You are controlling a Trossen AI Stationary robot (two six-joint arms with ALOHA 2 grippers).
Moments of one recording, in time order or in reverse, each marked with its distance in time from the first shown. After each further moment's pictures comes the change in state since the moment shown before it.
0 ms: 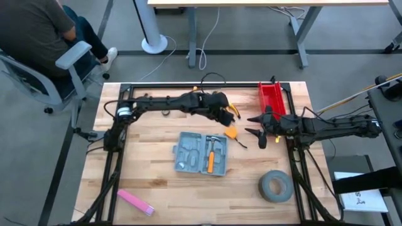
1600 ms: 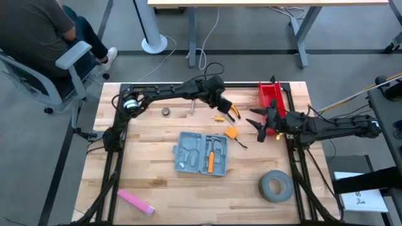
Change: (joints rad) left arm 0.170 0.099 -0.003 0.223 0.316 0.207; right arm 0.000 -0.013 0.042 0.096 0.170 -0.140
